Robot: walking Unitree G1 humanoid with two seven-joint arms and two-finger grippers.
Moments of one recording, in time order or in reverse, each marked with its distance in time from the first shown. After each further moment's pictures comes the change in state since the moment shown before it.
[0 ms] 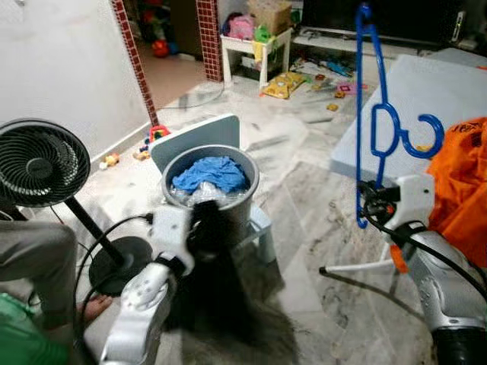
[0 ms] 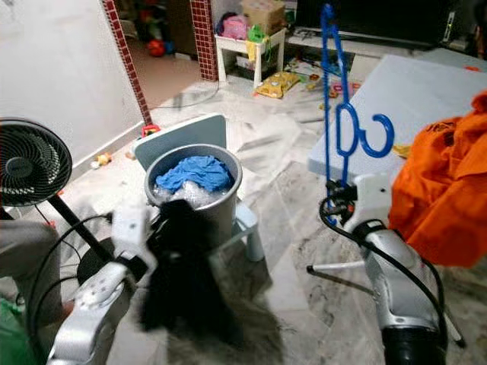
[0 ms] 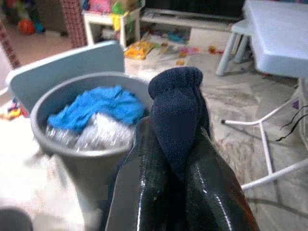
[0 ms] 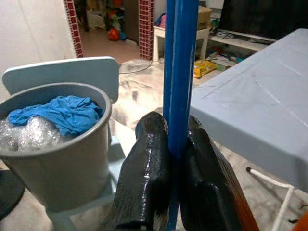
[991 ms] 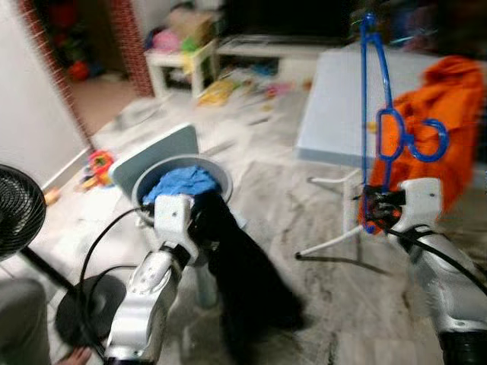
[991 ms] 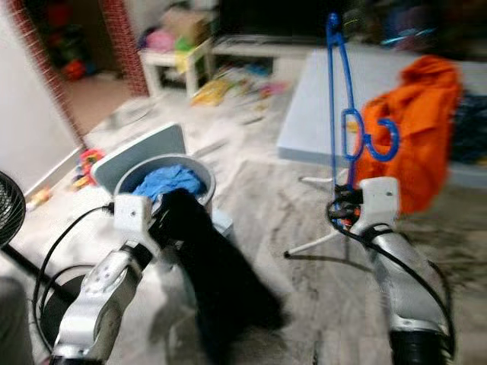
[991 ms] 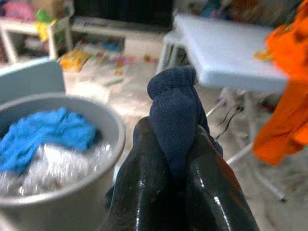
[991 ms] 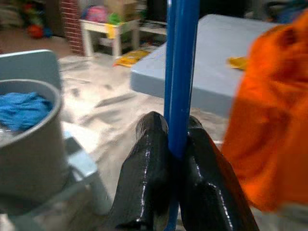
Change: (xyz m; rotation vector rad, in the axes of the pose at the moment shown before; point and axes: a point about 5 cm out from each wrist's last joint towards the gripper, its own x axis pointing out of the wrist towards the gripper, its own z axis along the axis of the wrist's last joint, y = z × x) left arm 0.018 -0.005 0.023 -0.059 -0.055 -0.018; right arm -0.009 -0.018 -0.007 -0.010 0.036 -0.059
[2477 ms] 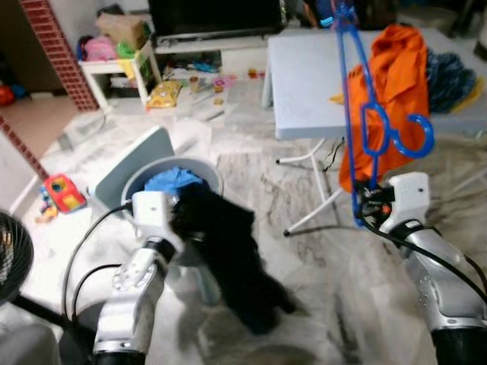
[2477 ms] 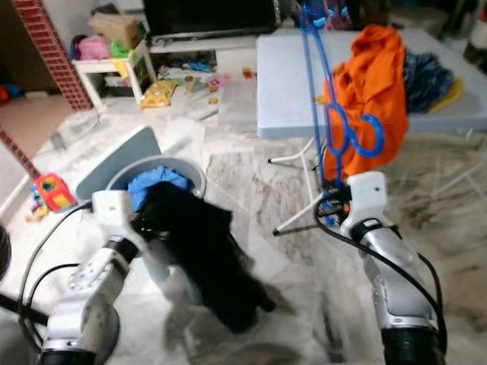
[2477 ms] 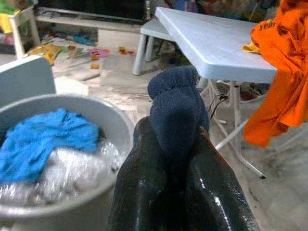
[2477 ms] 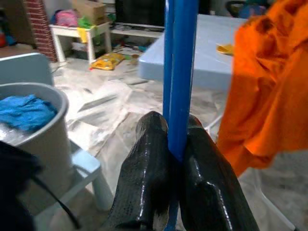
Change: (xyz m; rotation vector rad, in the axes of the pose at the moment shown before) left arm -0.003 0.023 -0.003 -0.092 -0.031 0.079; right arm 0.007 0.019 0.011 -0.053 -0.044 0.086
